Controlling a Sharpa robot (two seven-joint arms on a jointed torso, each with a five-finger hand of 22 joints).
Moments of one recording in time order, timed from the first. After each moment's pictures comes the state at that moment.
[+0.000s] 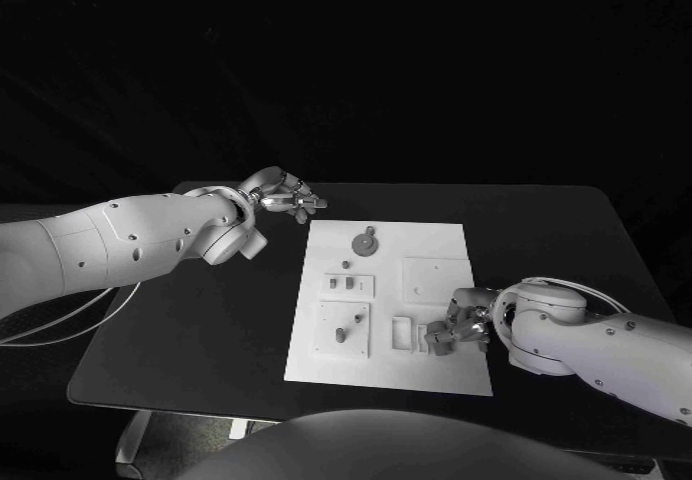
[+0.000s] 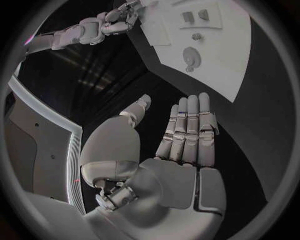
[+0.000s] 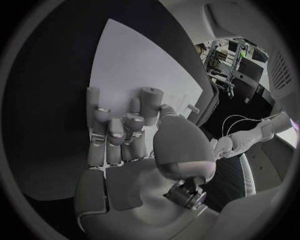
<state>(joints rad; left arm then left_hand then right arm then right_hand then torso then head) 1.24 -0.84 -0.24 1.25 -0.59 -0.30 0.21 0.96 -0.11 0.44 -0.12 0.05 0.83 0.18 0.31 0.42 1.08 0.12 0.27 0.23 0.92 0.08 0.60 0.66 0.05 1.04 -0.02 0.07 1.01 1.07 -0.75 -0.19 1.52 -1.32 0.07 -0.49 1.20 -0.04 -0.12 0.29 0.48 1.10 0.05 0.30 0.57 1.22 -0.06 1.20 0.86 1.14 -0.13 1.53 0.85 0.25 1.05 -0.04 0.94 1.31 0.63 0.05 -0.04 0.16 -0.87</state>
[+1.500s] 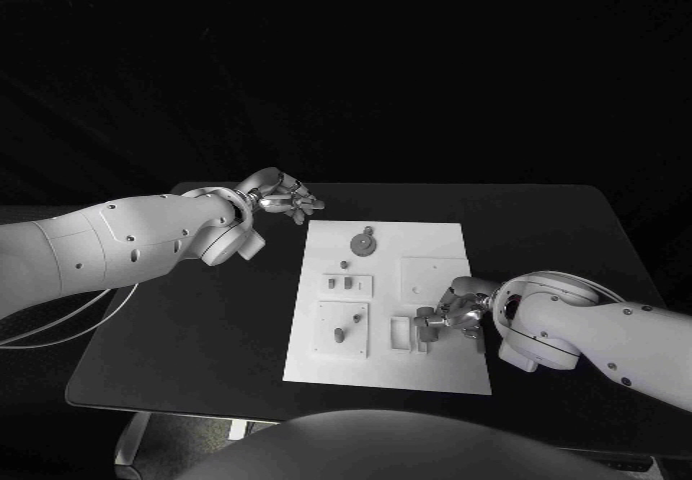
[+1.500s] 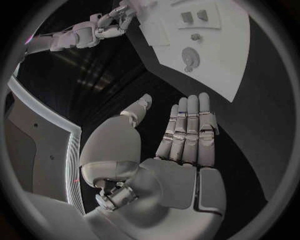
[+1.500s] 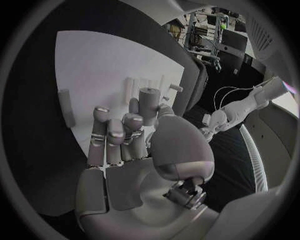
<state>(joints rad) 1.24 -0.84 -0.24 1.25 -0.60 -0.30 0.19 0.97 -0.11 0.44 -0.12 0.05 0.83 0.18 0.31 0.42 1.08 0.12 0.26 0.23 0.92 0.08 0.60 0.66 0.05 1.04 -0.02 0.07 1.01 1.12 -0.77 -0.20 1.59 -1.06 -0.04 -0.50 1.24 -0.02 -0.15 0.29 0.48 1.10 0.05 0.29 0.56 1.22 -0.06 1.20 0.87 1.14 -0.13 1.53 0.85 0.25 1.06 -0.04 0.94 1.31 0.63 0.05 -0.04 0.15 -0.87</state>
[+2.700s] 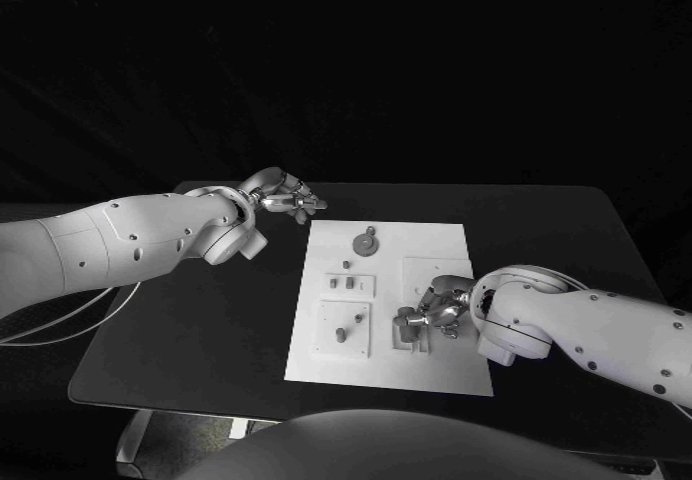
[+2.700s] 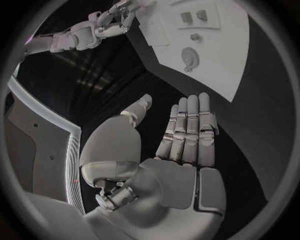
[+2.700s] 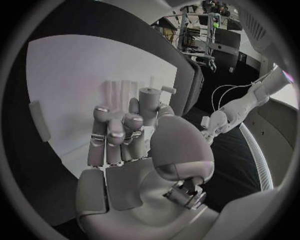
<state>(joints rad) 1.24 -0.84 -0.24 1.25 -0.60 -0.30 0.19 0.97 -0.11 0.44 -0.12 0.05 0.83 0.18 0.31 0.42 1.08 0.12 0.26 0.23 0.92 0.08 0.59 0.67 0.05 1.04 -0.02 0.07 1.01 1.13 -0.66 -0.20 1.53 -0.98 0.00 -0.52 1.24 -0.02 -0.16 0.29 0.48 1.10 0.05 0.29 0.56 1.21 -0.06 1.20 0.87 1.14 -0.13 1.53 0.85 0.25 1.06 -0.03 0.93 1.31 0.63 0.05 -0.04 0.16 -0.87</state>
